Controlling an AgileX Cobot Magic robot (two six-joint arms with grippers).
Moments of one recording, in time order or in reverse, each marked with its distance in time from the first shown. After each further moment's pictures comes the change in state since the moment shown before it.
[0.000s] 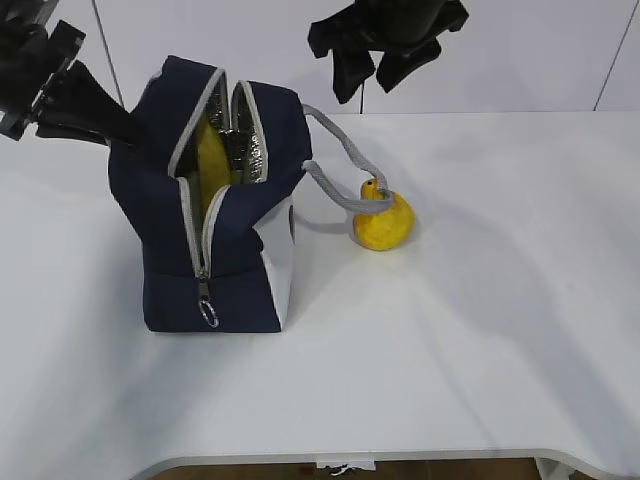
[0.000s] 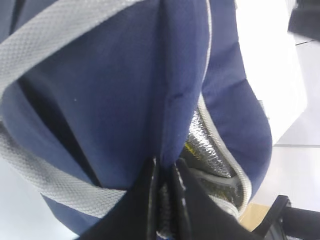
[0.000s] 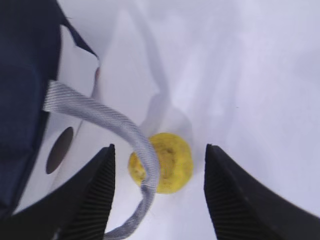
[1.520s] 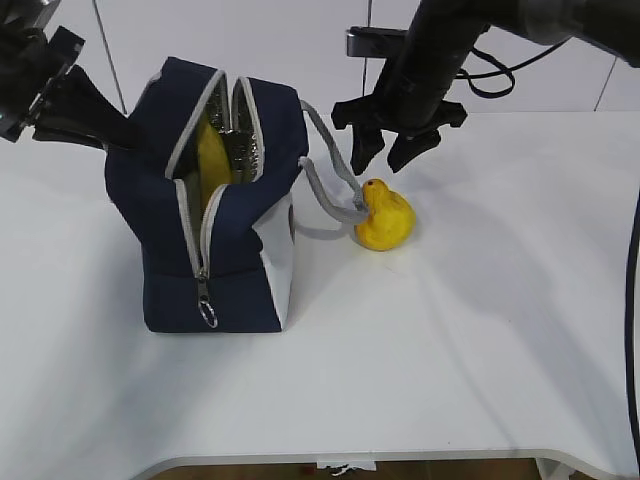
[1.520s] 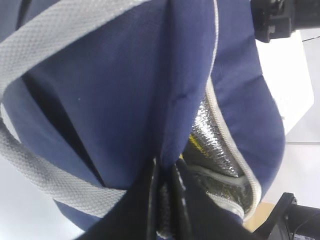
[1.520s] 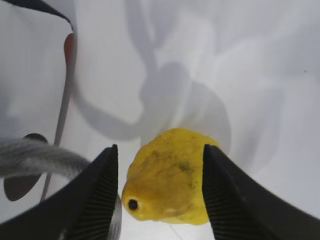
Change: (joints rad) left arm 0.000 0.000 0.000 0.024 0.000 0.000; right arm -0.114 0.194 0.006 0.141 -0.019 0.038
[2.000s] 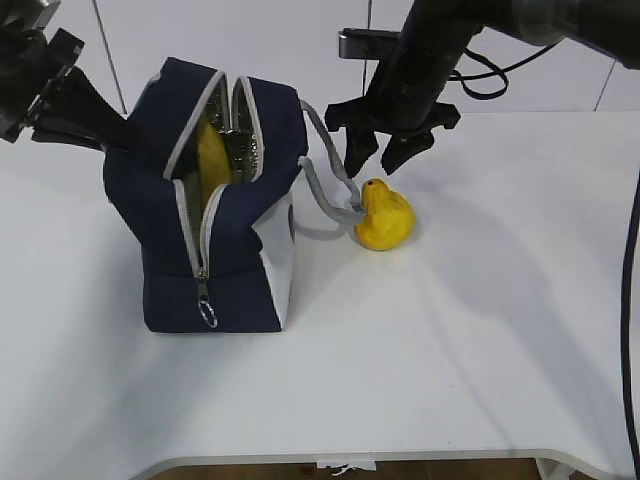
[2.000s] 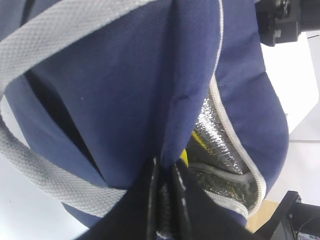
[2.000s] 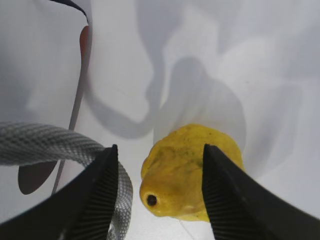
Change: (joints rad) left arm 0.000 0.000 0.000 0.011 0.000 0.000; right arm 0.014 0.000 0.000 0.011 0.004 -0.005
